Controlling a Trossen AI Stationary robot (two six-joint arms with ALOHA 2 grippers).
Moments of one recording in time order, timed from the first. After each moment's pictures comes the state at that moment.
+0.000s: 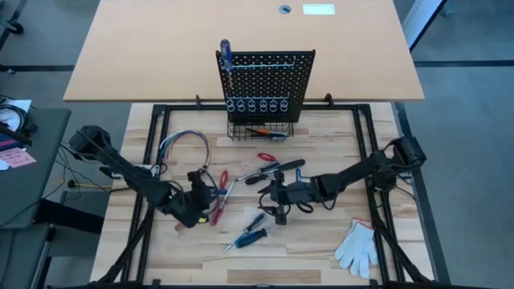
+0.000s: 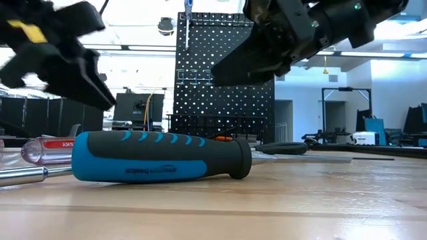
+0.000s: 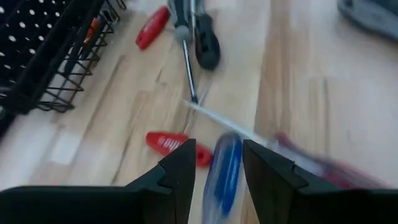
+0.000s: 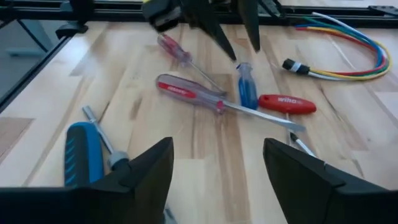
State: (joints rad) left arm -0.59 1.29 0.63 -0.36 -0.79 -0.42; right arm 0.26 1.72 0.83 0.46 0.23 0.10
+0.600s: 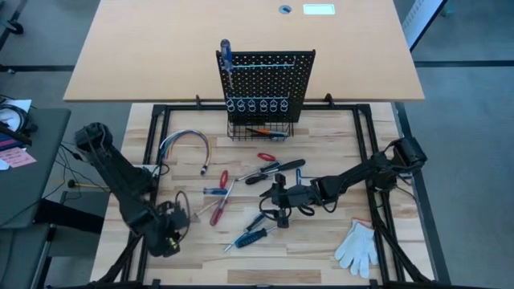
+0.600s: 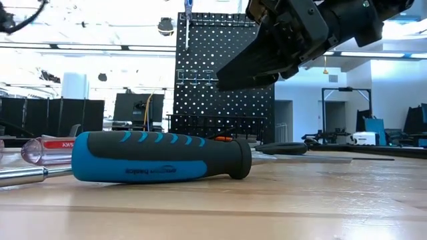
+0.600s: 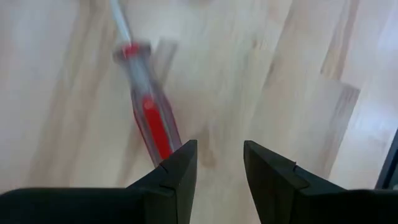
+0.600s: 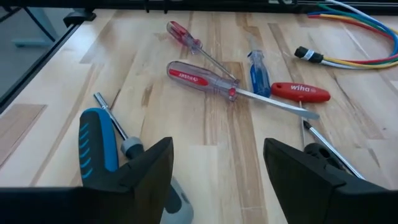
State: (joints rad) left arm -0.99 1.30 0.76 -0.74 -0.21 -1.33; right arm 0.29 1.72 0.83 0.42 0.23 0.12
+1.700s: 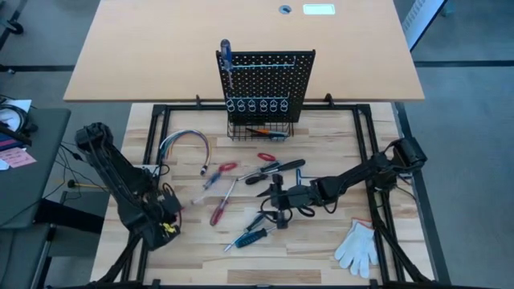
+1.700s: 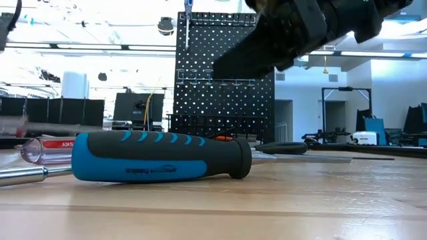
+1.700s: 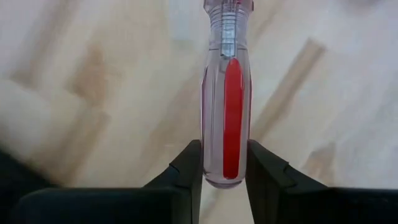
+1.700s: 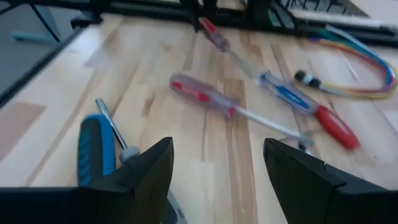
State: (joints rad) left arm -1.01 1.30 0.74 -1.05 -0.34 -1.57; right arm 0.30 1.72 0.86 0.45 0.24 0.02
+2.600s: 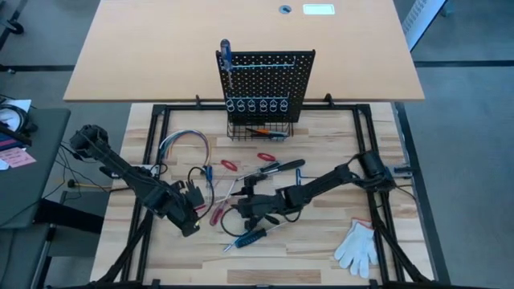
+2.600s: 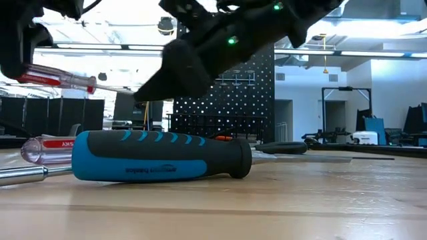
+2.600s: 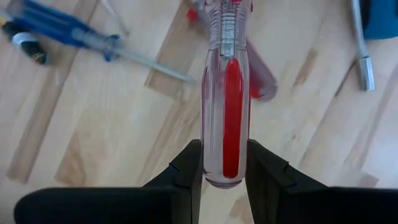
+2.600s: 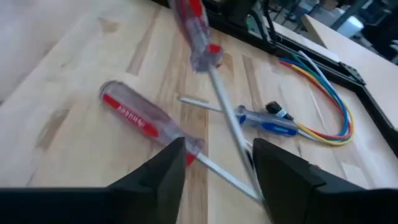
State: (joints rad) left arm -0.62 1.30 0.96 -0.96 -0.24 -1.03; right arm 0.27 2.11 1.31 0.32 0.46 -0.24
